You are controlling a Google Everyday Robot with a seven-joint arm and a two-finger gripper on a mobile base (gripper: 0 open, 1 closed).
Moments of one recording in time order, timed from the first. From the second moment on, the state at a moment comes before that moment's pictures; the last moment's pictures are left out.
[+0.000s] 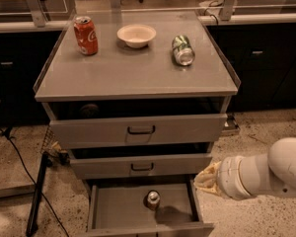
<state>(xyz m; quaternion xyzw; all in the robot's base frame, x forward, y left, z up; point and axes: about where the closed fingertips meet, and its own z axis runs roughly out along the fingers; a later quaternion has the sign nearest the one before) 0.404 -0.166 0.674 -0.60 0.74 0.10 0.30</state>
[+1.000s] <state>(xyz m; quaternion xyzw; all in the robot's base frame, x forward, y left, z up) 0.410 -0.154 0.504 -0.57 0.77 0.11 0.28</state>
